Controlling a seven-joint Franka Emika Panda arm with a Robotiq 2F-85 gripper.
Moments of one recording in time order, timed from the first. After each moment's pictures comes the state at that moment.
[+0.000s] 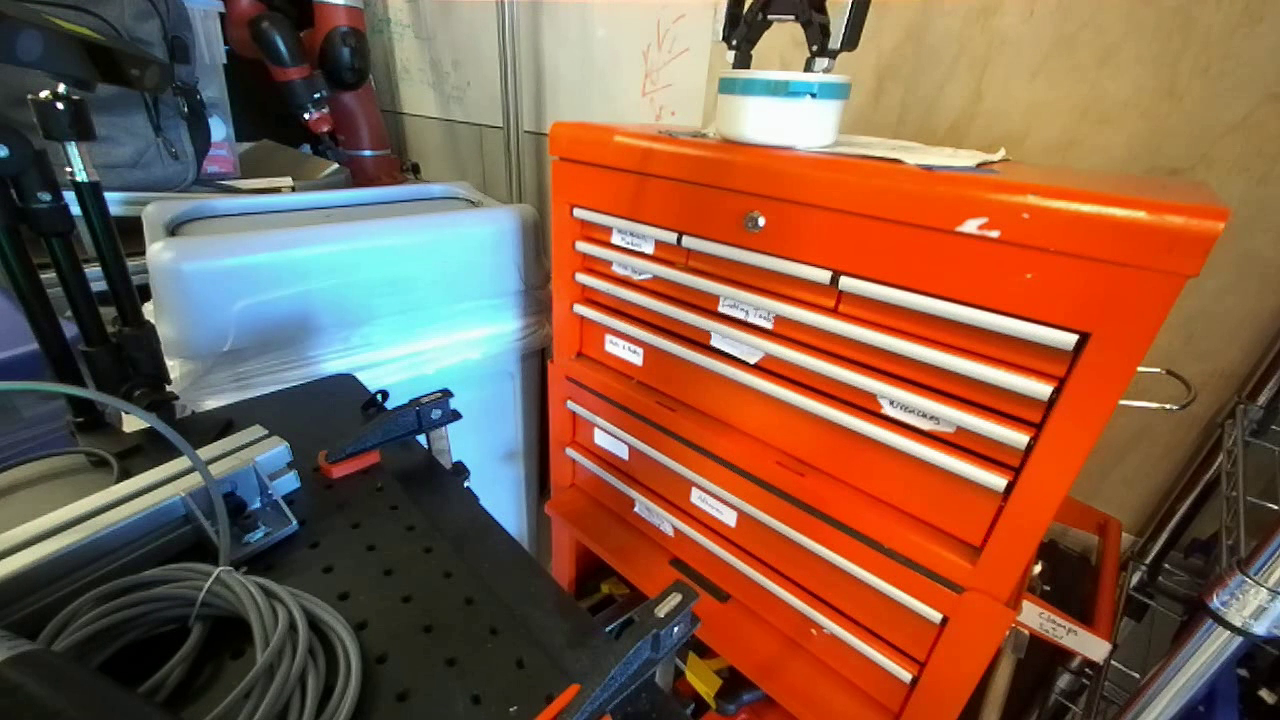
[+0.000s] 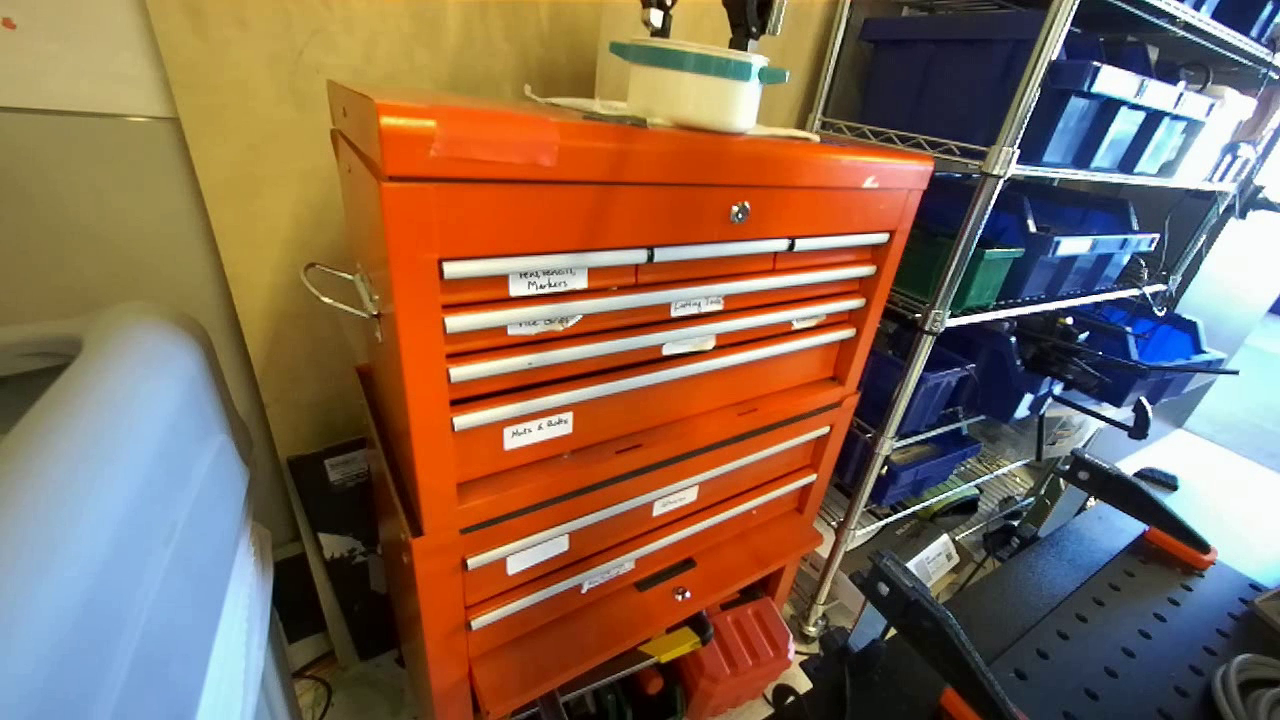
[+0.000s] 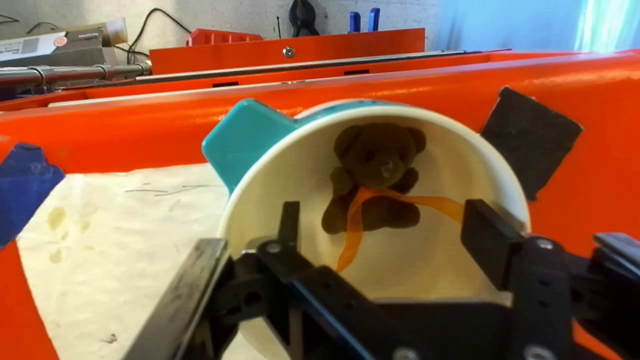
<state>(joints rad) 0.08 0.51 0.06 -1.44 0.02 1.94 0.10</state>
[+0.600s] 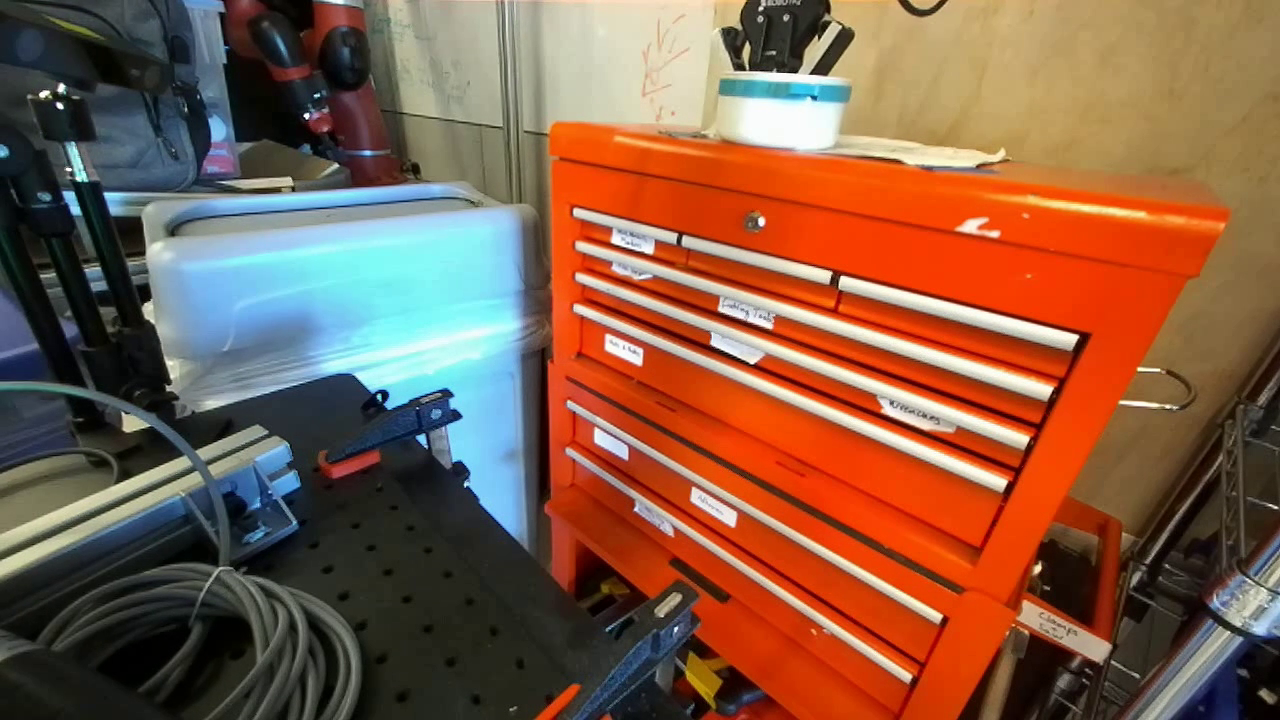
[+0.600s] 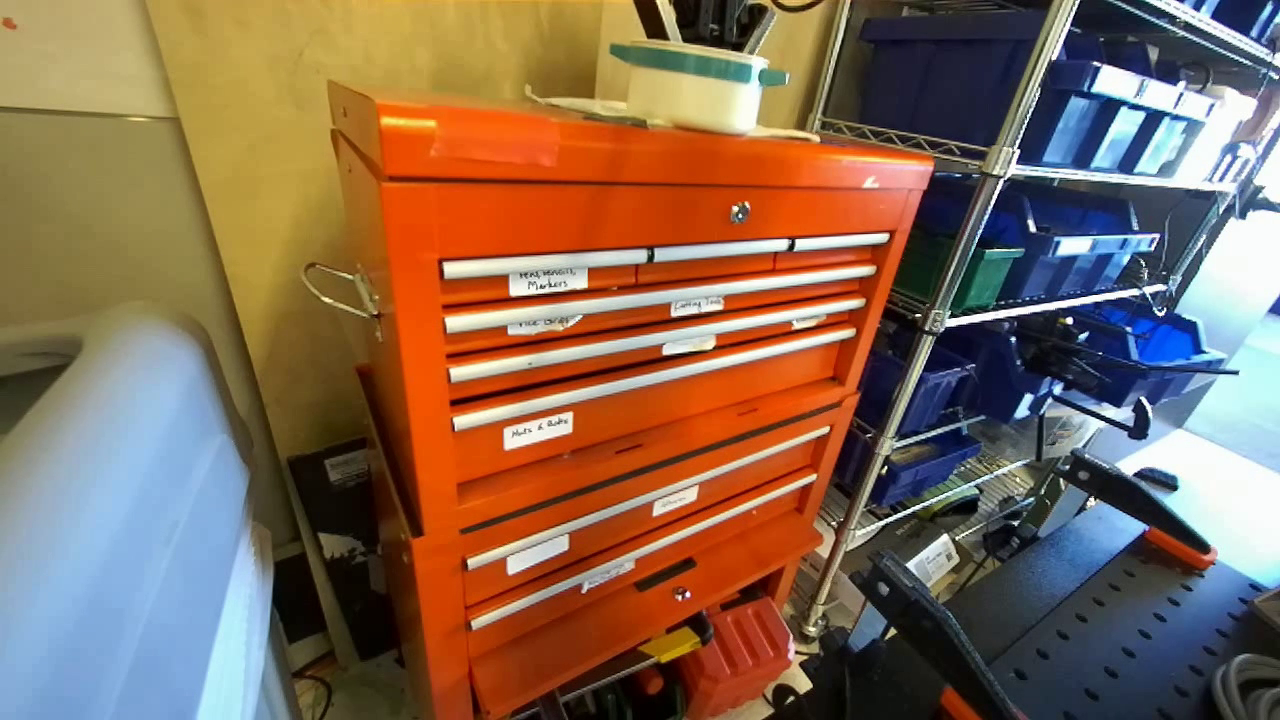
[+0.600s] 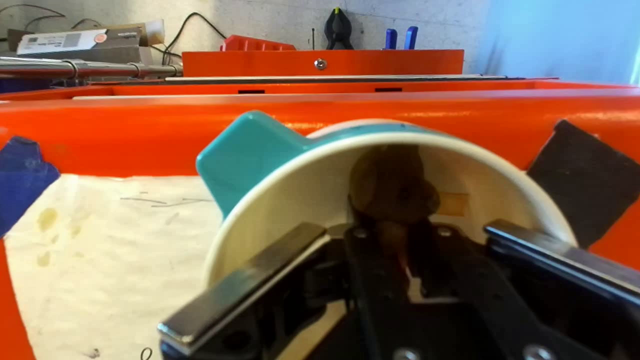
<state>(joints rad) 0.11 0.55 0.05 -1.45 -0.07 1.94 0.09</state>
